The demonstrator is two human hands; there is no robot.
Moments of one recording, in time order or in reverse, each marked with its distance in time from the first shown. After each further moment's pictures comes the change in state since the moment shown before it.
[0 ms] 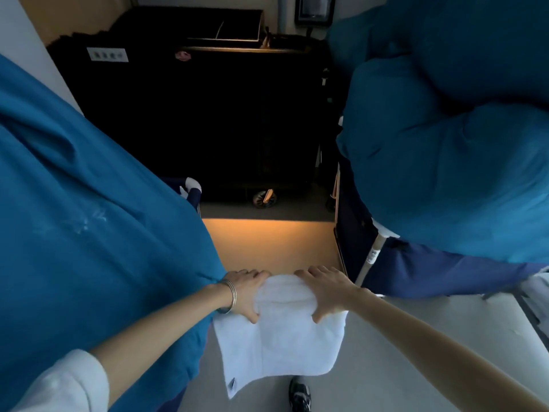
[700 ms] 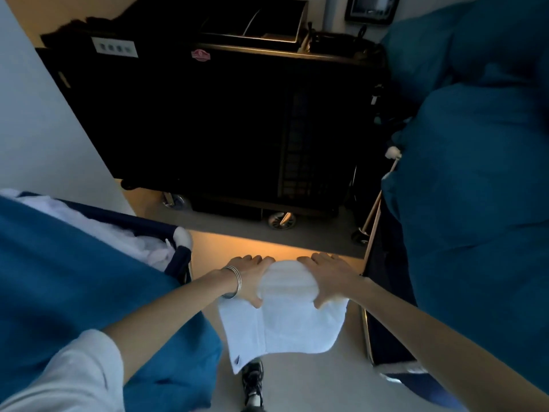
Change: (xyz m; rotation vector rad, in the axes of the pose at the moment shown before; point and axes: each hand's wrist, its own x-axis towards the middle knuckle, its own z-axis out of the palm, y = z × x) left_hand 0.238 -0.160 -0.125 -0.042 0.048 -0.104; right_hand 0.284 0.162 -0.106 -0.034 -0.023 -0.064
